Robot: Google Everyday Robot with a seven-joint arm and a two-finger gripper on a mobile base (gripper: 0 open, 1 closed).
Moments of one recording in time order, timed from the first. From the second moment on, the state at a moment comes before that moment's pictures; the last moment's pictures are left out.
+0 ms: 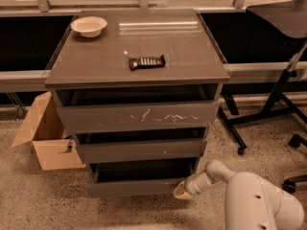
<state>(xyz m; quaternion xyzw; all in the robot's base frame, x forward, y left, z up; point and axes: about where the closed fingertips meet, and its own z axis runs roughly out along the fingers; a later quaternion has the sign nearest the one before) 0.555 -0.143 0.169 -0.65 0.67 0.28 0.23</state>
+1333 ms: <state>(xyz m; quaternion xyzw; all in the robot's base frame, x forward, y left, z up) 0.567 -0.149 0.166 -0.64 0.67 0.28 0.24</state>
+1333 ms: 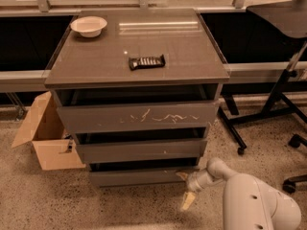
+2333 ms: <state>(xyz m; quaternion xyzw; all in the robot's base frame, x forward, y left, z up) 0.563 -0.183 0.201 -0.62 0.66 0.29 0.29</state>
